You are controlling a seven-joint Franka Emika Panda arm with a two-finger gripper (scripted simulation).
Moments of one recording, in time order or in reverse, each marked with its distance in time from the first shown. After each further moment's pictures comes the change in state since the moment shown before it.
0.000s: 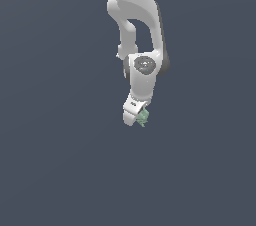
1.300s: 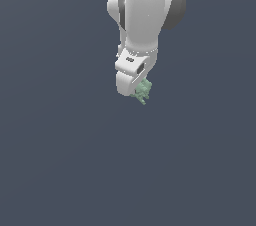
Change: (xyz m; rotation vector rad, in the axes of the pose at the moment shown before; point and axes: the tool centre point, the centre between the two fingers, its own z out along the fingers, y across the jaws) arm -0.014 0.006 -0.189 0.001 0.001 -0.002
